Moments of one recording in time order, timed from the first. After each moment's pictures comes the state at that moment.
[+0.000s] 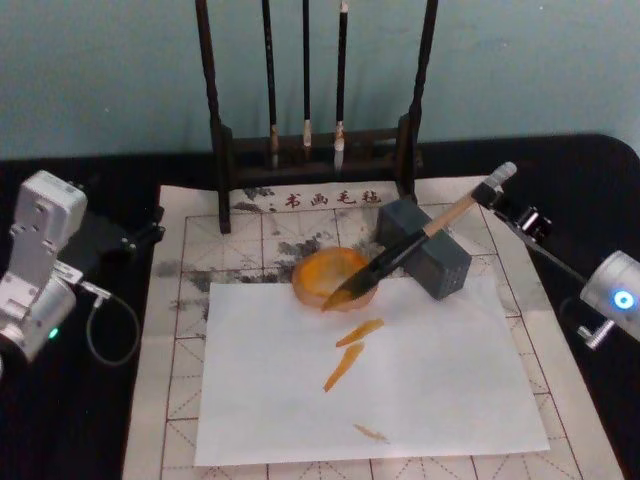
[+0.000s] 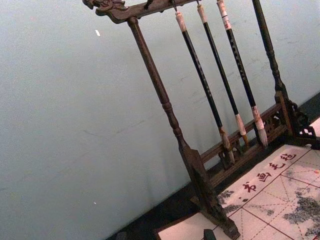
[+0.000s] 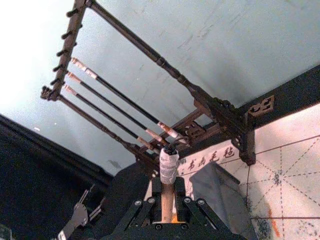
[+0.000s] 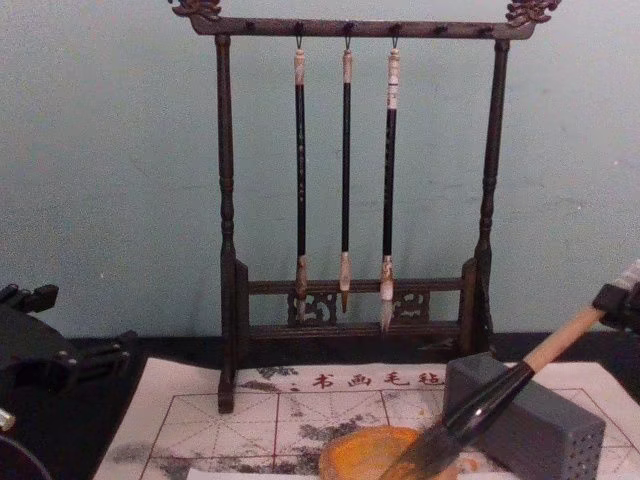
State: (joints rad) left arm -0.20 0.60 0.45 -1.41 -0.25 -0.12 0.03; right arm 0.25 0.67 -0.49 -1.39 1.53 0.17 0.40
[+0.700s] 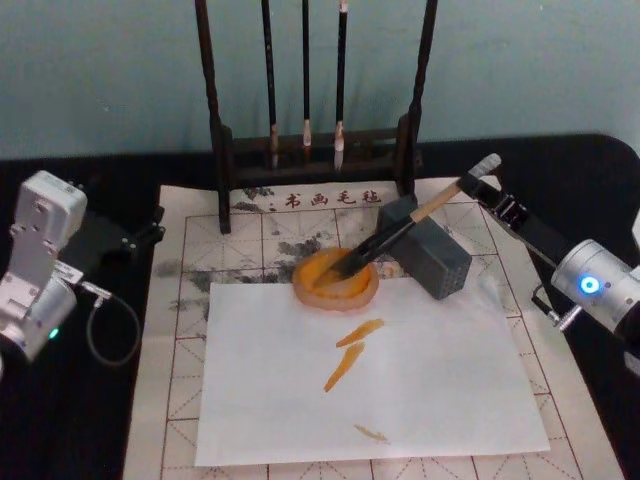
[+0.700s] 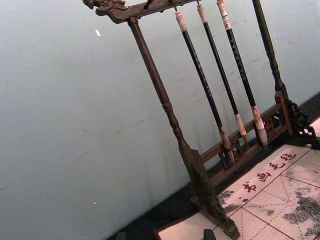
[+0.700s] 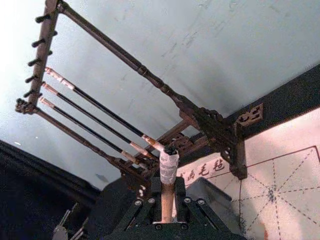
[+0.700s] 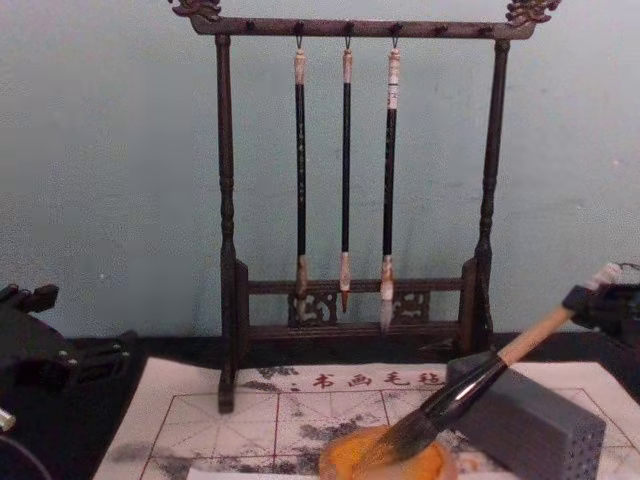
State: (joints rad) left arm -0.20 0.60 0.45 -1.41 -0.25 -0.12 0.03; right arm 0.32 0.57 -0.51 -1.29 1.49 0.13 0.34
